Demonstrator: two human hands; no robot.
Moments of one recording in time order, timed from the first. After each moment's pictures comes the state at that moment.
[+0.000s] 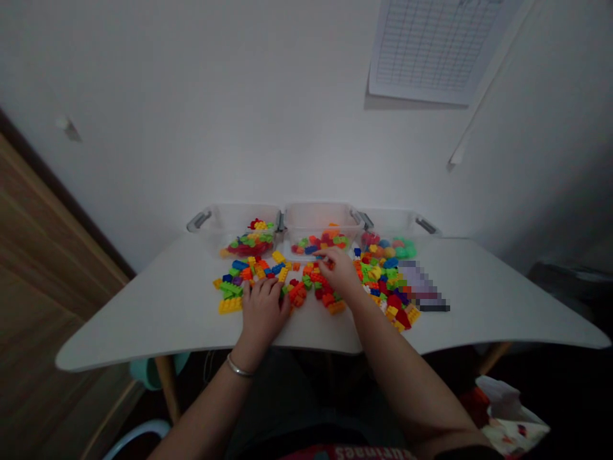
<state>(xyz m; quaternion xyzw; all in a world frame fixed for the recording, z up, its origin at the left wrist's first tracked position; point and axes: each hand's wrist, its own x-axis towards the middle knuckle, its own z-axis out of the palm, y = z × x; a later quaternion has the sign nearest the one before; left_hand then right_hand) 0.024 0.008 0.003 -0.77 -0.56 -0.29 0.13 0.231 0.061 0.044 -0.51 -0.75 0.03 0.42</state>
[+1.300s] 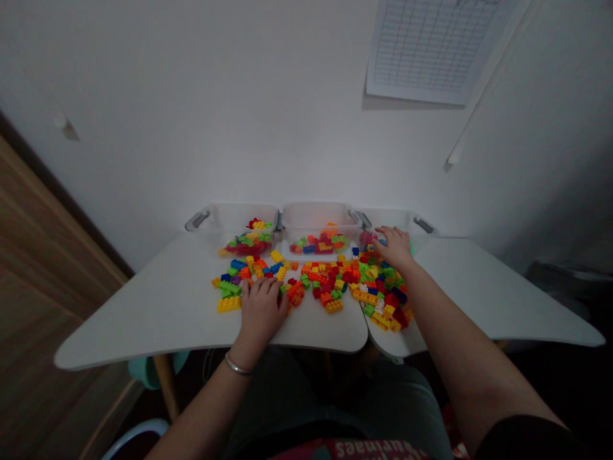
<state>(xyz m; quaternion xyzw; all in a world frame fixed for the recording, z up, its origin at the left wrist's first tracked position) 0.025 0.009 0.002 -0.77 -0.56 -0.30 0.13 0.385 0.104 0.049 -0.72 -0.63 -0.11 0.27</state>
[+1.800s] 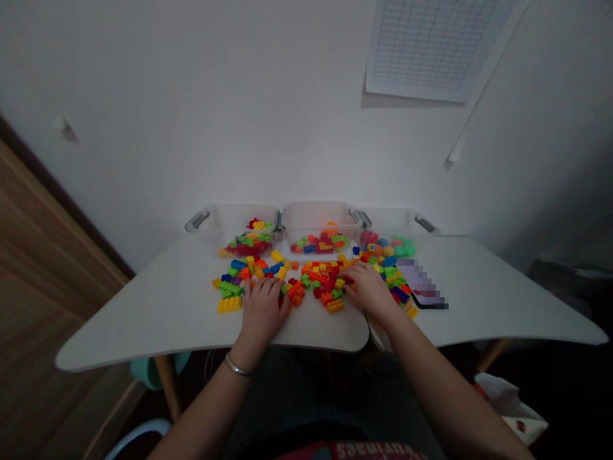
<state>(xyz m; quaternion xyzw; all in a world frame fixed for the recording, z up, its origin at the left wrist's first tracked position) 0.026 0.007 0.006 -0.78 -0.55 -0.29 0.12 0.291 0.015 0.032 -0.57 -0.79 -0.04 0.22</state>
